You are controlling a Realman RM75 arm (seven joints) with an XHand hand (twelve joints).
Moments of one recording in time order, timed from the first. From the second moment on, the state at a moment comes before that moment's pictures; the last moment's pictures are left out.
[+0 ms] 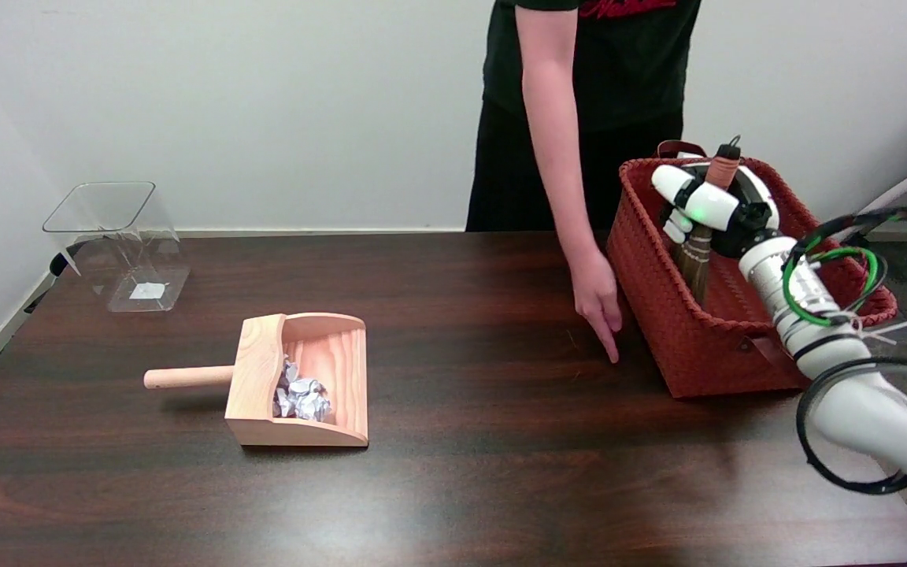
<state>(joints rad) -0.13 -0.71 1.36 -1.42 -1.75 0.60 1.13</state>
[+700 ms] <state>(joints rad) -0.14 -0.73 1.18 -1.40 -1.80 0.85 1.20</state>
